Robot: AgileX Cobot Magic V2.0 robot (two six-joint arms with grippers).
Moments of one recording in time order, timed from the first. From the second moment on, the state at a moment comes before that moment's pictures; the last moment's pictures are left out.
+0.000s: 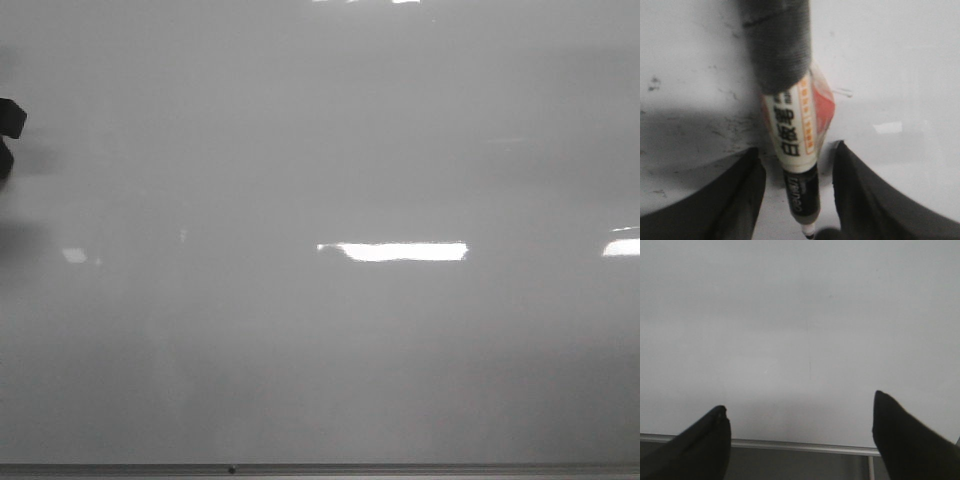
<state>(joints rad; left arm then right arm) -0.09 1.50 -0.85 0.06 0.16 -0.05 0.00 0.73 -0.71 0.00 0.69 0.00</state>
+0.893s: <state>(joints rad) -0.34 1.36 -1.14 -0.06 0.85 0.50 0.00 0.86 -0.87 0.10 0.87 -0.09</state>
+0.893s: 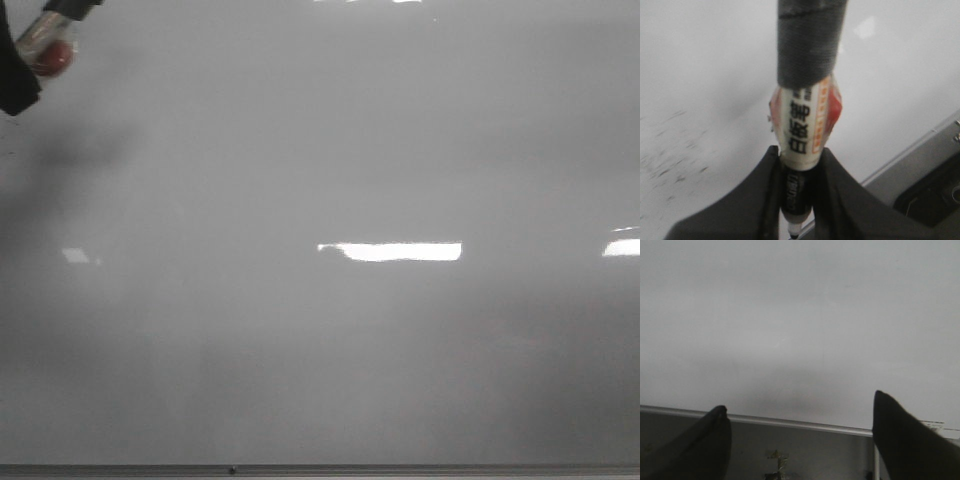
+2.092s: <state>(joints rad) -0.87 1.36 -1.16 -0.16 0.94 0.76 0.69 1.21 -1.09 0.49 0.90 -0.83</state>
